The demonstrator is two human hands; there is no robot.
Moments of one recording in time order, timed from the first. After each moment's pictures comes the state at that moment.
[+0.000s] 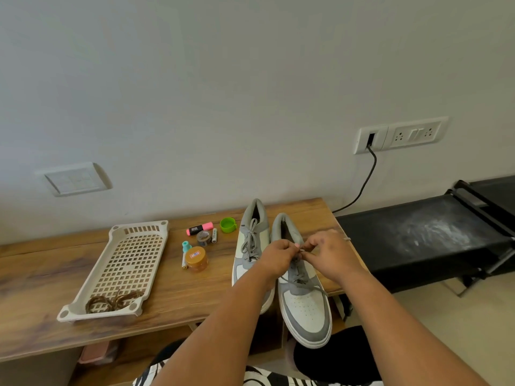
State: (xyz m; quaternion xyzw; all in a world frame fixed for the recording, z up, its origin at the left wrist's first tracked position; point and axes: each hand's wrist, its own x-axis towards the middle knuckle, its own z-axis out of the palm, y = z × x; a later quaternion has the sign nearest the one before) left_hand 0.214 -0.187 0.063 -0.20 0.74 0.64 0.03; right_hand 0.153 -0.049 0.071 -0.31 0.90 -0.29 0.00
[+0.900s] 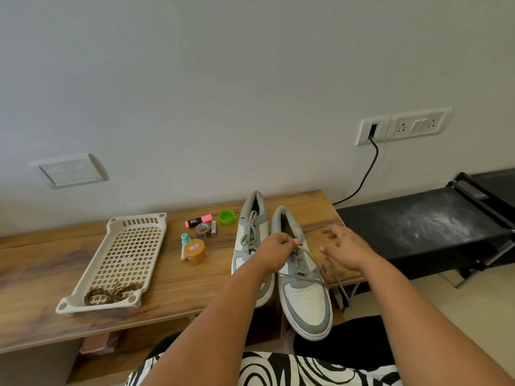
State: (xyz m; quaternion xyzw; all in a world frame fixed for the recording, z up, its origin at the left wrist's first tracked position) left_hand 0.218 -0.193 0.070 -0.18 0.80 0.56 0.04; right_hand 0.133 -0.020 0.074 -0.19 0.92 -0.30 0.19
